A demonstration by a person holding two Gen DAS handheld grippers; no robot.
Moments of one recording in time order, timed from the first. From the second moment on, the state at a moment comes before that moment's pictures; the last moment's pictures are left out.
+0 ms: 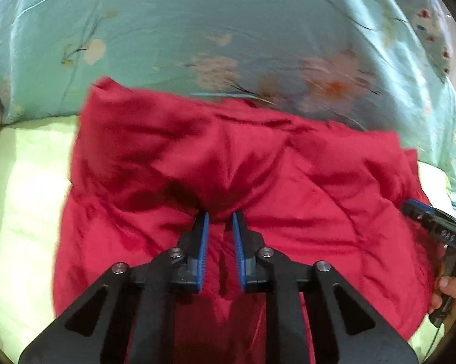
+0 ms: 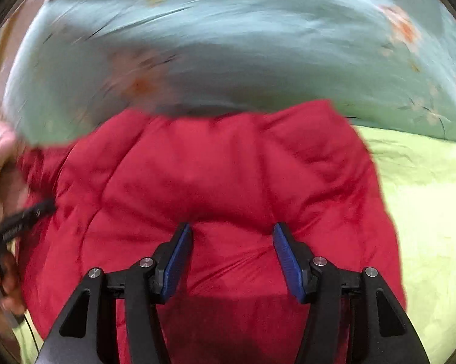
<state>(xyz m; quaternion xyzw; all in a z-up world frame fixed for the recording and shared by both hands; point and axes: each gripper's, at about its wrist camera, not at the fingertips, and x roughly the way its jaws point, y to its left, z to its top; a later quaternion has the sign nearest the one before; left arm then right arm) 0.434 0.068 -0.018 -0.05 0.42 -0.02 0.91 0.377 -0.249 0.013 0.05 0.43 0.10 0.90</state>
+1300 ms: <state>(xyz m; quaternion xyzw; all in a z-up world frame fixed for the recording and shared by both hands) 0.352 0.123 0.012 -0.09 0.39 0.00 0.91 0.348 -0.337 0.038 0.12 0.42 0.08 0.90</state>
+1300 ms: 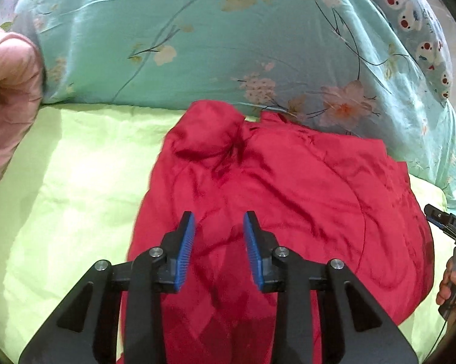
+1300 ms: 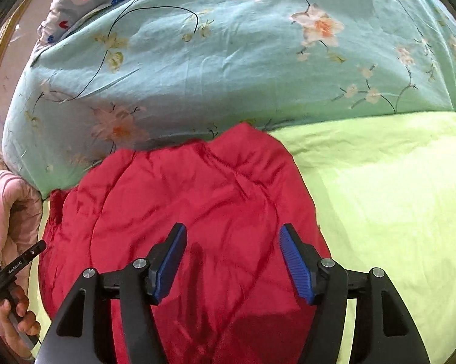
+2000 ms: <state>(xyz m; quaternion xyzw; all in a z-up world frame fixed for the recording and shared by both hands) 0.312 0.178 -0.024 -0.18 0.41 -0.05 0.89 0.313 -0.409 -0.005 0.22 0.45 0.08 0.86</state>
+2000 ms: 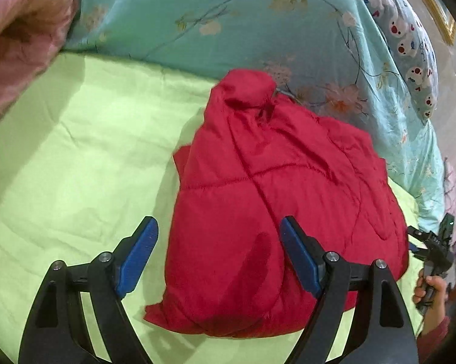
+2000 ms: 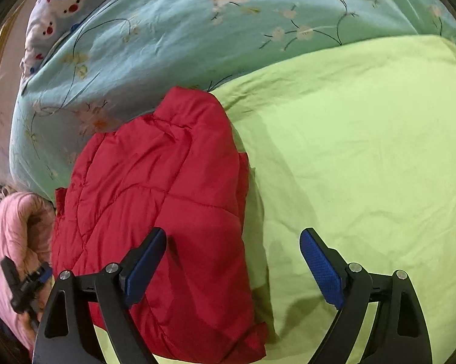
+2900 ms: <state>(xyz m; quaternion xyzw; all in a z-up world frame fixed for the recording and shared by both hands) 0.332 0.195 -0.079 -0.31 0.44 -0.09 0.84 0.330 -0.398 -0.039 0.28 0.47 0.13 0.83</state>
